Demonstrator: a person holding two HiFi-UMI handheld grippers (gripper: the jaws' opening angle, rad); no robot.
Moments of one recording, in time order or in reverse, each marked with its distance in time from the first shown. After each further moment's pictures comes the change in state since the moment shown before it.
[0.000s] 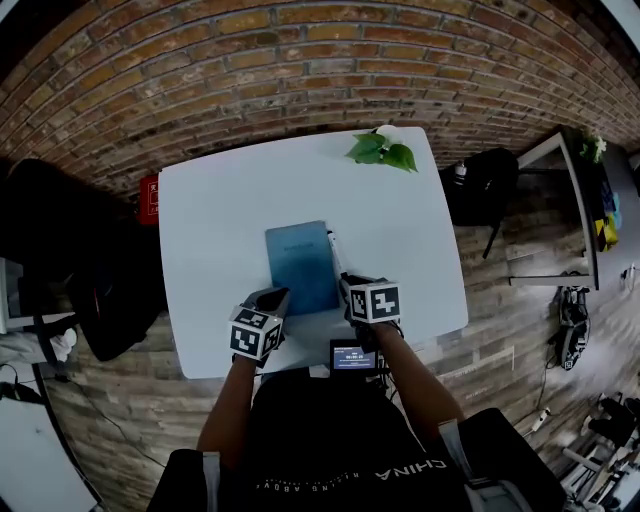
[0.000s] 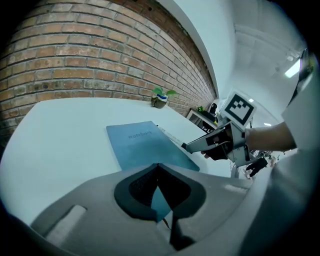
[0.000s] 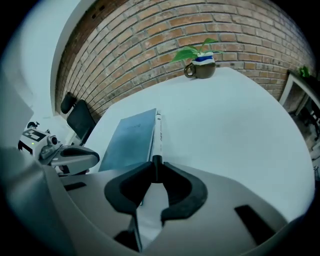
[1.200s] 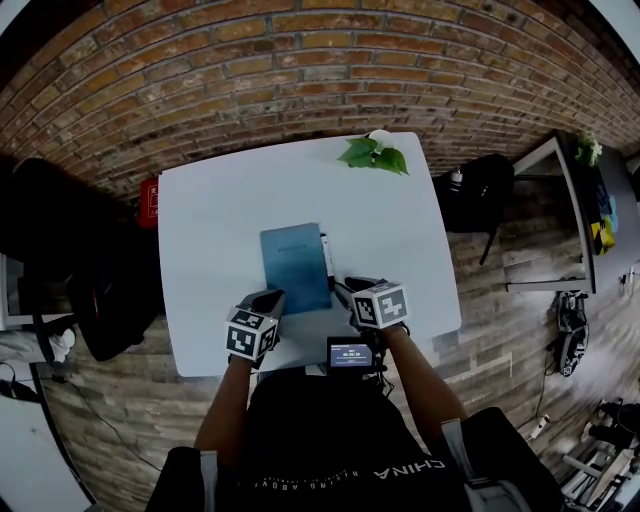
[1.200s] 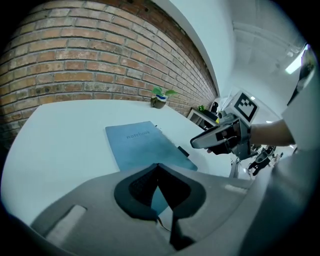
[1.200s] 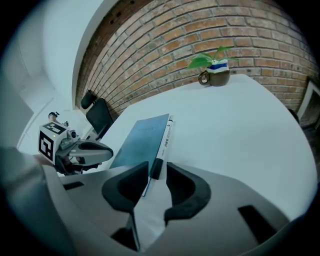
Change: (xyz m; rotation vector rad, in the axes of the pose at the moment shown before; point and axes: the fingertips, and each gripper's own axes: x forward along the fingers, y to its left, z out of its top) left arm -0.003 -0.008 -0.004 0.015 0.004 0.030; right arm -0.021 0.007 0.000 -0.136 -0.028 0.156
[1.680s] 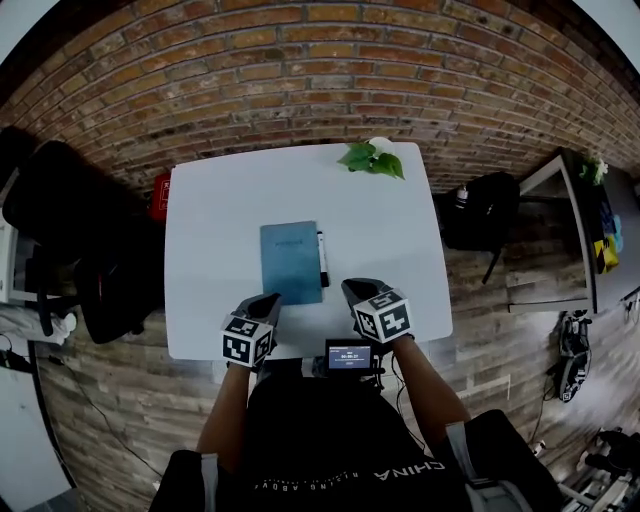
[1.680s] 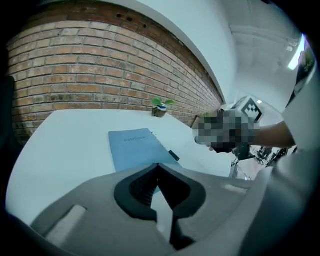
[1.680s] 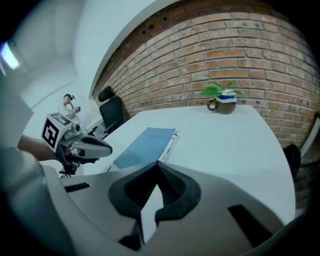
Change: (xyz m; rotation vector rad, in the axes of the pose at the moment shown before) left arm -0.024 -0.036 -0.003 -0.024 -0.124 0.101; right arm -0.047 0.001 0.001 -0.259 -0.128 0.019
